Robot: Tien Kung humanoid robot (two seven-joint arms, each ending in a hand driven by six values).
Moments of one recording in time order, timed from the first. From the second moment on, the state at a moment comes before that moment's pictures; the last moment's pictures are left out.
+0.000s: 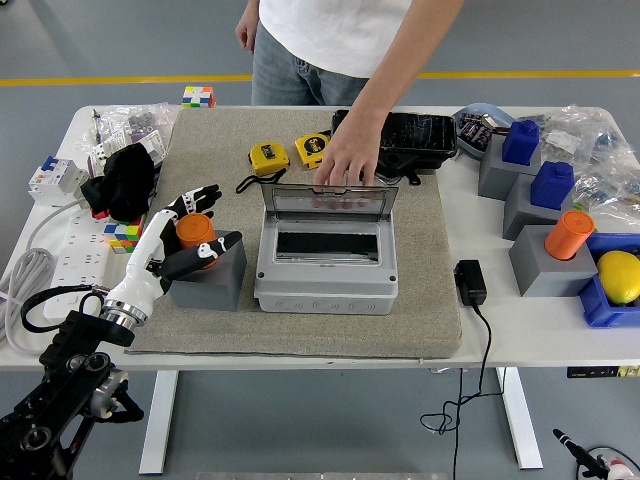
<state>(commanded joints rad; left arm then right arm) -0.11 0.10 -1.24 -1.24 1.24 0.02 -0.29 0.20 -0.07 1.42 0.18 -1.74 -0.11 -0.06</state>
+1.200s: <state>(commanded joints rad) -0.11 0.10 -1.22 -1.24 1.28 0.06 -0.29 0.20 -0.07 1.42 0.18 -1.74 -0.11 -0.06</state>
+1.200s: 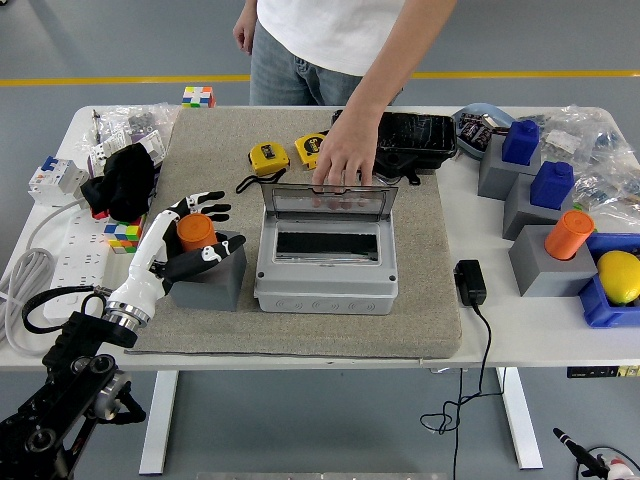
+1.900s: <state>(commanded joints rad) -0.11 0.10 -1.20 -1.24 1.31 0.13 -0.28 0.20 -0.07 1.42 0.18 -1.74 -0.12 -0.06</state>
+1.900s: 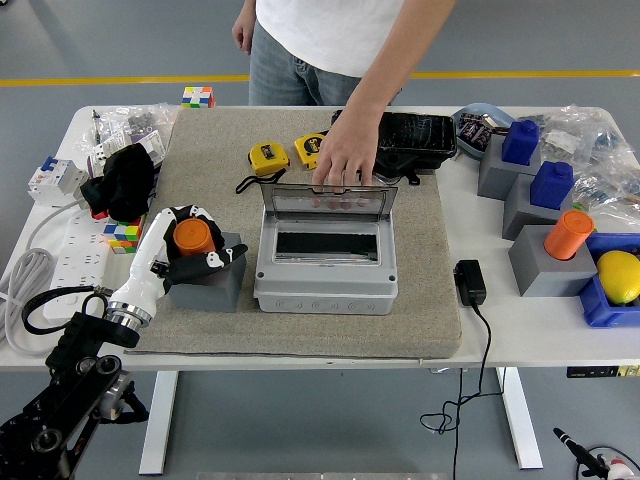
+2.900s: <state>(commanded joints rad) -0.13 0.09 -1.17 -1.26 1.14 0.27 -0.37 0.20 -0.07 1.42 0.18 -1.74 -0.12 -0.06</state>
